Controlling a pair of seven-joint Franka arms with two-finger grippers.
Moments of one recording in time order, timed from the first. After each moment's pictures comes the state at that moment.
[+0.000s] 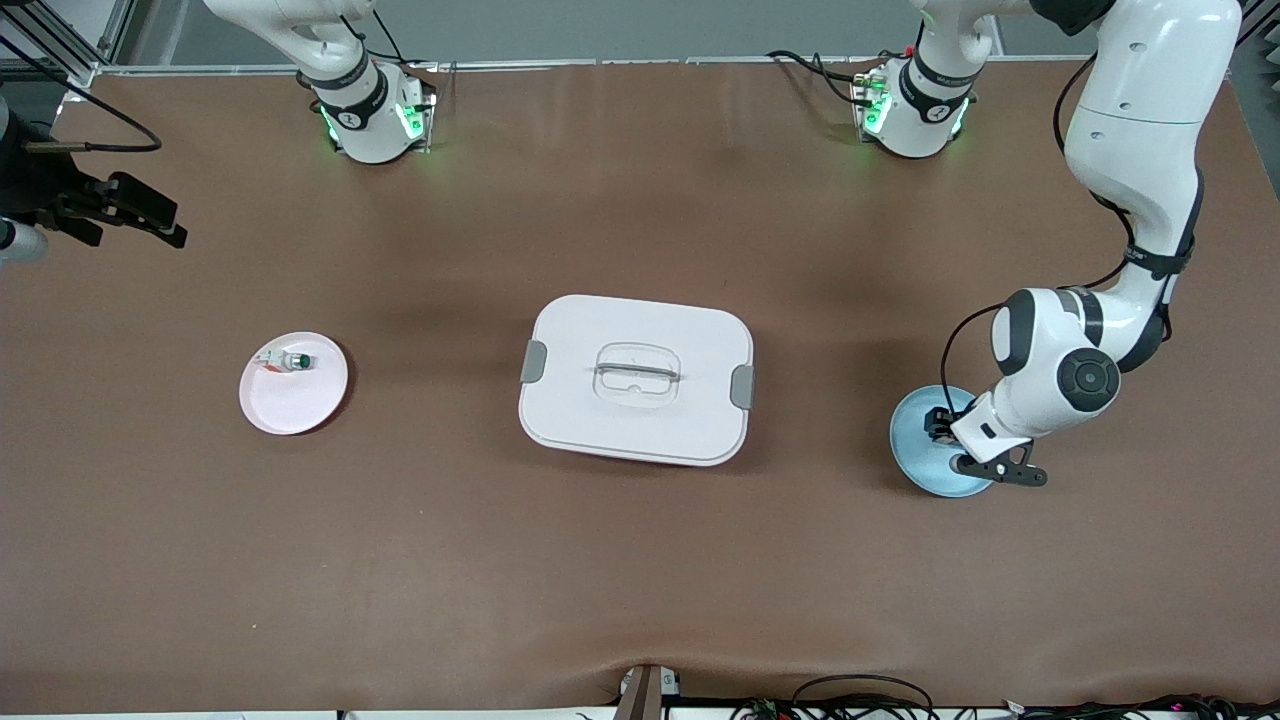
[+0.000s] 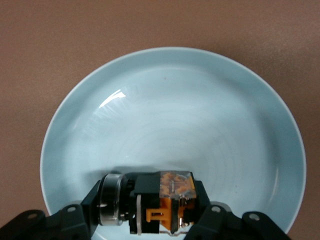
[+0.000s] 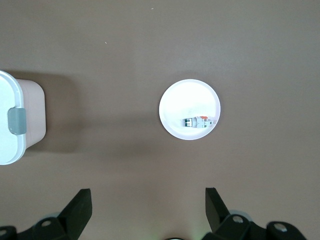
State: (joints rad) left arm 0.02 0.61 -0.06 -1.89 0.07 2.46 0.09; right arm 0.01 -0.09 -0.01 -1.64 0.04 1.51 0.05
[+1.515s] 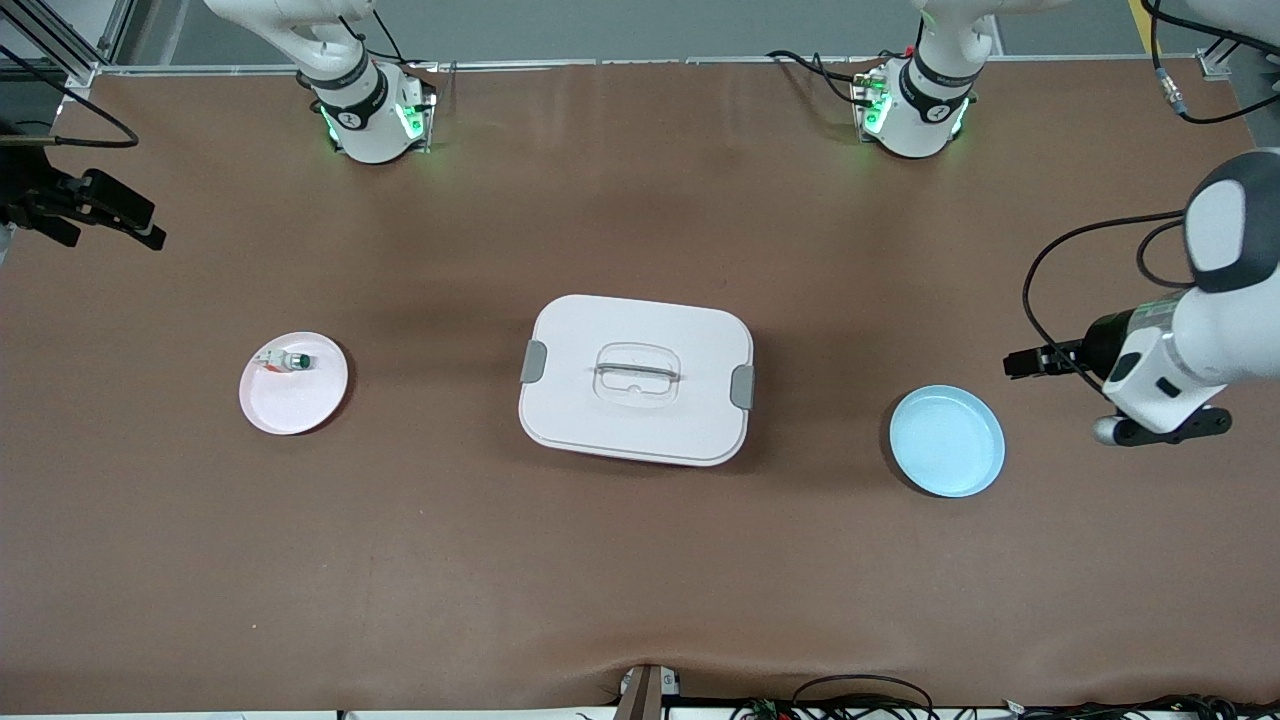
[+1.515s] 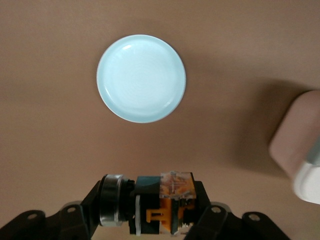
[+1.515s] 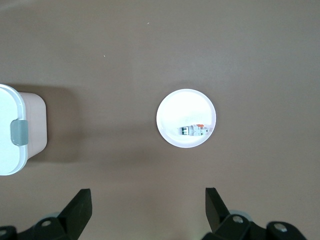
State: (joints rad) left arm 0.02 0.33 -0.07 -1.42 -0.15 1.55 -0.23; right arm -0.01 -0.09 -0.01 -1.62 0.04 1.52 0.05
